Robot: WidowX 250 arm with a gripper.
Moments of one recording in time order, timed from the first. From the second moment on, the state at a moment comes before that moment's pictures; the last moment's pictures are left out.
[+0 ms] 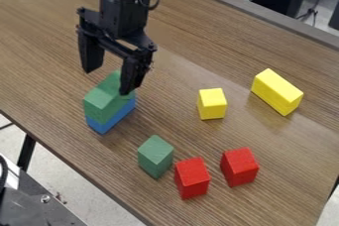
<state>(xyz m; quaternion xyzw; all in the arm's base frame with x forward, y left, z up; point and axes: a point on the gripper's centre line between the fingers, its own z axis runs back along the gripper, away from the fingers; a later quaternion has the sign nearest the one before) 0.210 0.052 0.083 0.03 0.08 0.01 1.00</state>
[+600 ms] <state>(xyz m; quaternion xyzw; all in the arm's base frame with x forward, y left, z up) 0.212 0.055 0.062 0.00 0.10 0.01 1.00</state>
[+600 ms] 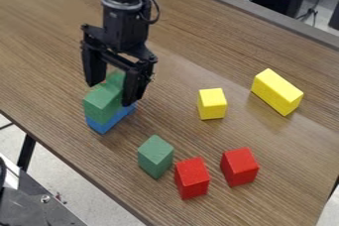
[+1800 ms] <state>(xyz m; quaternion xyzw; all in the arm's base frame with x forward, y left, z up) 0.226 -0.014 0.166 0.04 -0.03 -0.04 1.00</state>
